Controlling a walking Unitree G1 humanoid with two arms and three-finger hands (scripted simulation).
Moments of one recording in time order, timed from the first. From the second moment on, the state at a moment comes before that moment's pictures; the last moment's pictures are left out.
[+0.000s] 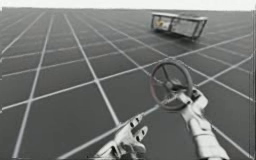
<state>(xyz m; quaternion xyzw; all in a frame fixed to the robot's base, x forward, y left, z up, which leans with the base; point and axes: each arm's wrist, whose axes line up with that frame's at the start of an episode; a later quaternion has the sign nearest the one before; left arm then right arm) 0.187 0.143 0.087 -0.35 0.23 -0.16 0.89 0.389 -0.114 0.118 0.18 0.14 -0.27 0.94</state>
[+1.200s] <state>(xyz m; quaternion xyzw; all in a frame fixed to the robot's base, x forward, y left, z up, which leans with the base) 0.185 0.145 0.088 -0.35 0.22 -0.16 0.89 0.389 -0.107 0.131 0.18 0.12 -0.25 0.94</state>
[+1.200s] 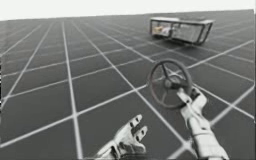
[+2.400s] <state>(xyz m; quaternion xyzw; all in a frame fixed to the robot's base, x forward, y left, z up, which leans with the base) 0.187 0.143 0.087 -0.35 0.23 -0.16 0.89 0.389 -0.115 0.118 0.18 0.14 -0.27 0.94</state>
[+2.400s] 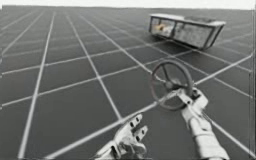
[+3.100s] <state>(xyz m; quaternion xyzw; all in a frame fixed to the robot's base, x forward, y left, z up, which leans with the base) 0.185 0.146 0.087 -0.35 0.22 -0.16 0.89 0.389 -0.106 0.130 0.18 0.12 -0.25 0.94</state>
